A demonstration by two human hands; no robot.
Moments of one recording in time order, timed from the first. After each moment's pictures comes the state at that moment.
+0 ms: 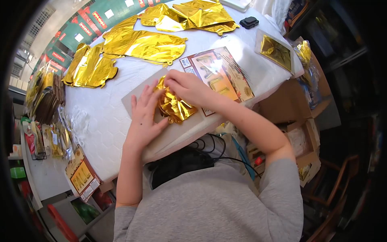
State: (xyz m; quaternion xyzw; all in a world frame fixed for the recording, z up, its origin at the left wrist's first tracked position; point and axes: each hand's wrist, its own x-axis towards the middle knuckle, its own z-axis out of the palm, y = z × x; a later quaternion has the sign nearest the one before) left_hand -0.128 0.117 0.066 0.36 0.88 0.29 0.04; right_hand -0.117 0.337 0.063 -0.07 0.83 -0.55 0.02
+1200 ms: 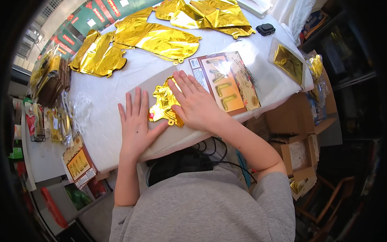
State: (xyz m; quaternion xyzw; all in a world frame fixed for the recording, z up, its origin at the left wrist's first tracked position) left_hand -0.108 0.085 0.045 0.27 0.95 0.13 -0.04; right_hand -0.085 0.320 0.040 -0.19 0.97 -0.12 -0.08
